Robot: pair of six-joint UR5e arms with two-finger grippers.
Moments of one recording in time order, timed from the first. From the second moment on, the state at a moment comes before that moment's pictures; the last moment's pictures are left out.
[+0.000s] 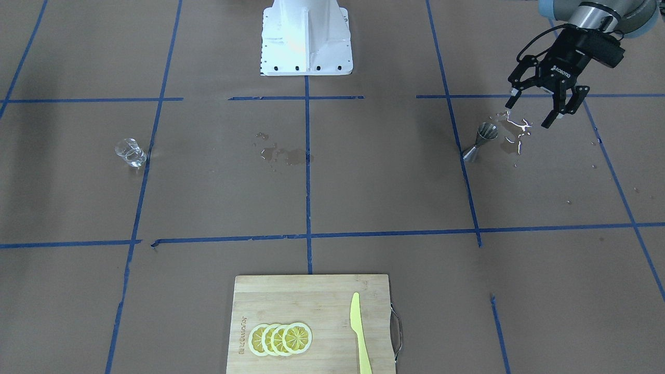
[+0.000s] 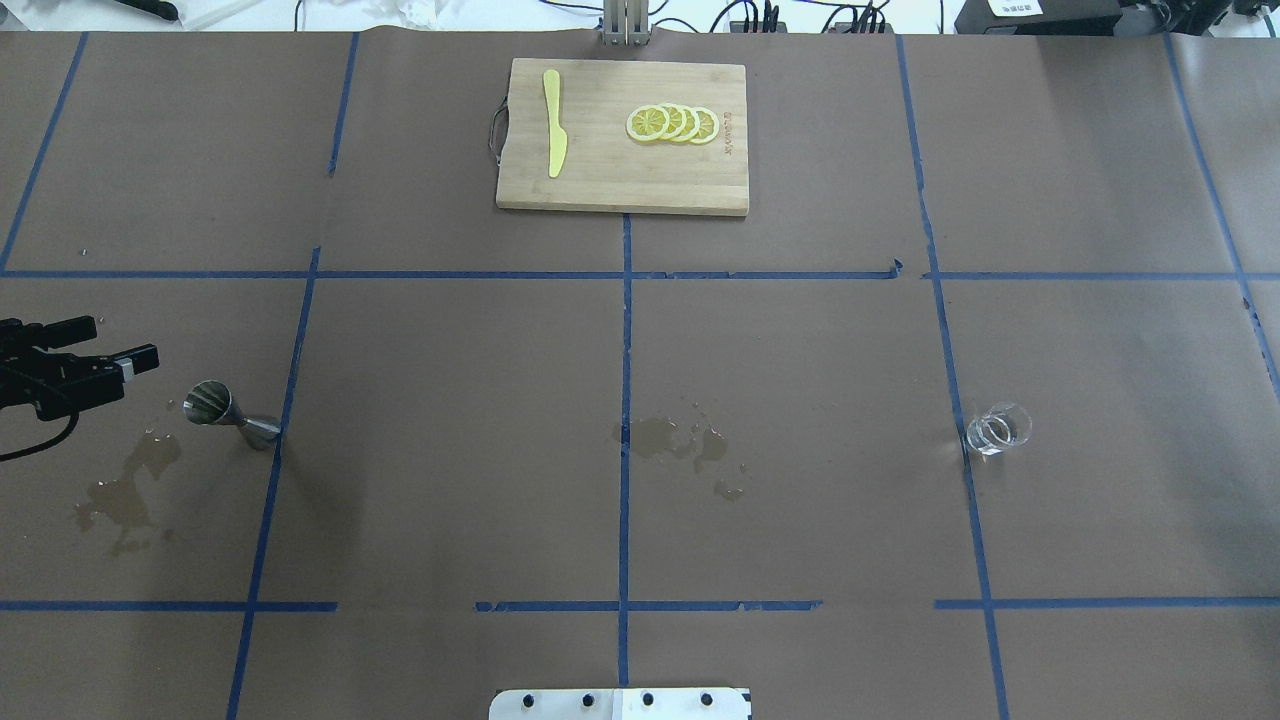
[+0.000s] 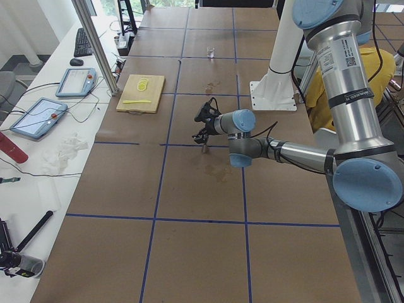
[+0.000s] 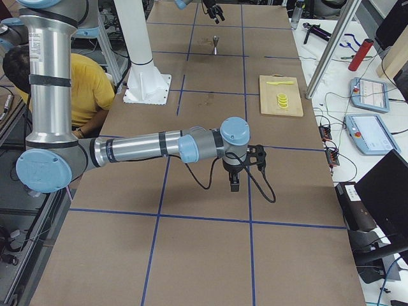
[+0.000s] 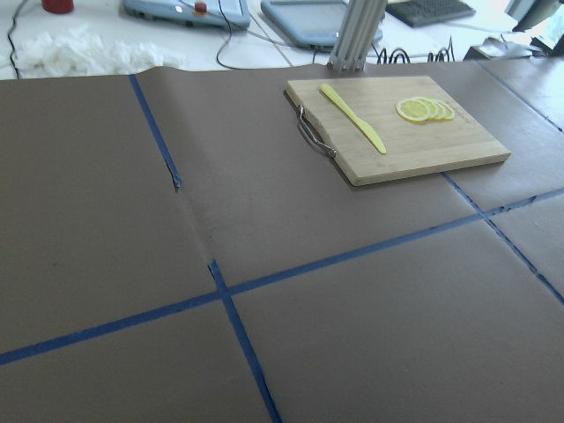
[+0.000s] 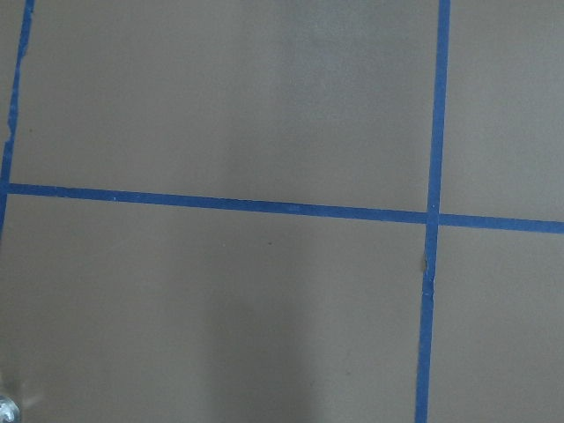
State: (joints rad) left arm -0.62 -1.23 -1.95 -2.94 -1.48 -0.90; right arm 1.46 -1.62 1.78 -1.48 2.40 0.20
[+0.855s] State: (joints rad) left arm -0.05 -1.20 -1.86 -2.98 -0.57 -1.04; right arm 1.46 -1.62 1.78 -1.48 2.40 0.19
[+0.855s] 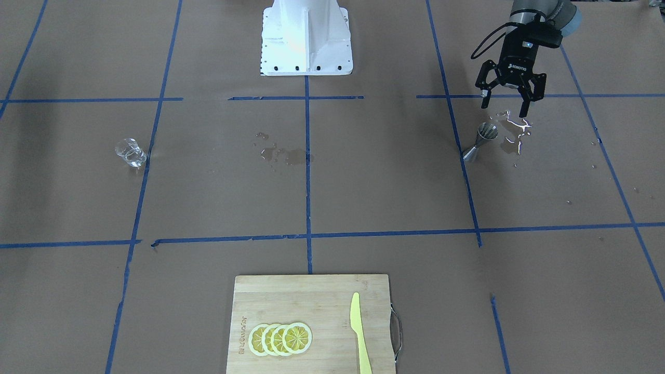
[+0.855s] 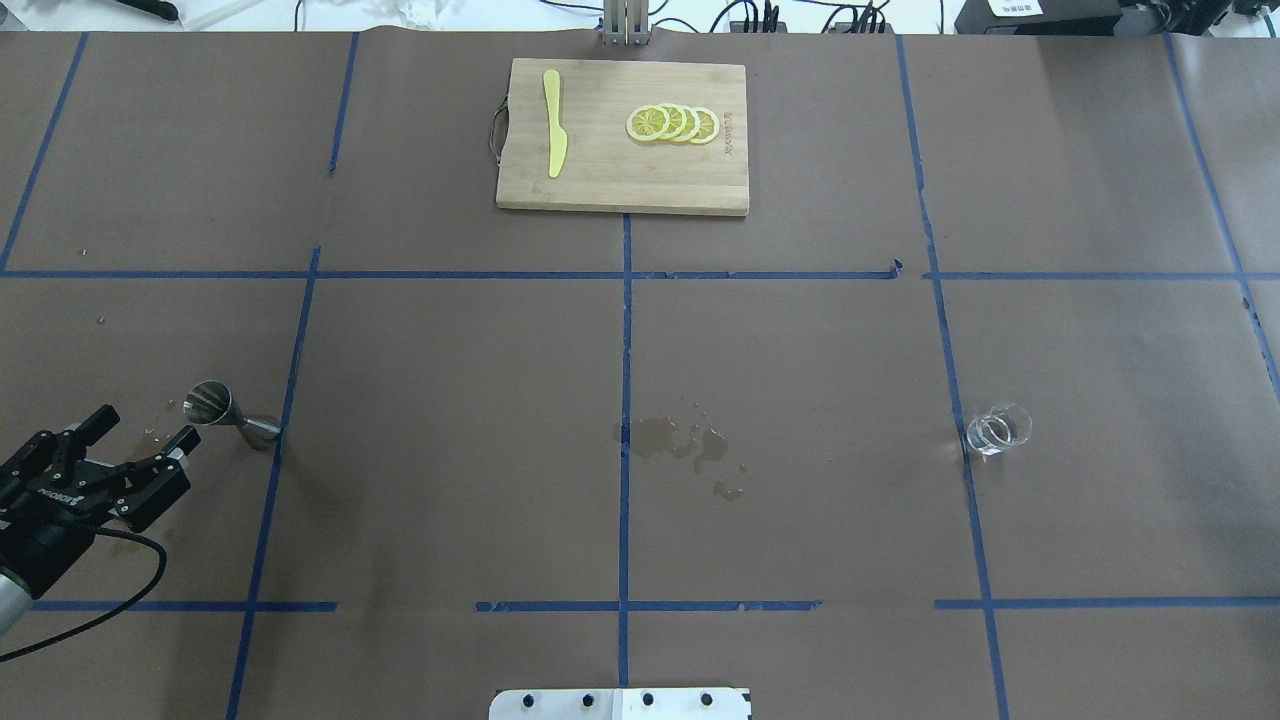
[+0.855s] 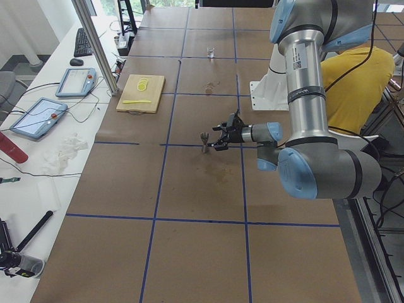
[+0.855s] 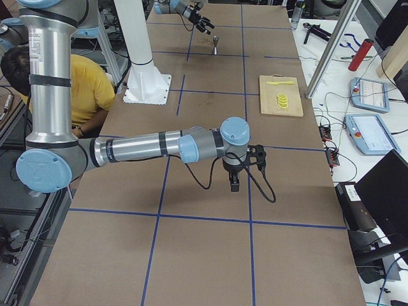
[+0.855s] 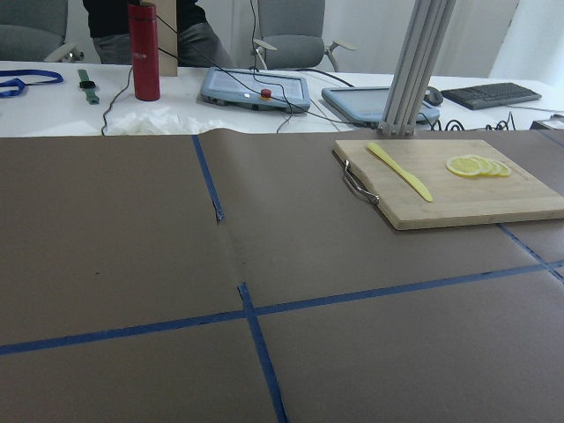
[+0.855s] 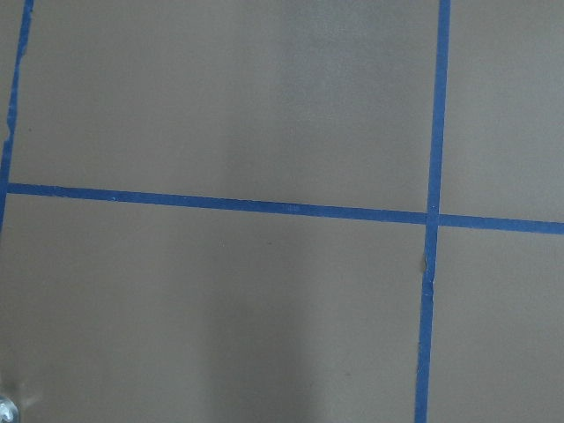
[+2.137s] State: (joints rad) left arm -0.04 -1.45 -1.62 -2.98 -0.49 -1.03; right arm 1.46 -1.62 1.77 -1.48 2.39 0.19
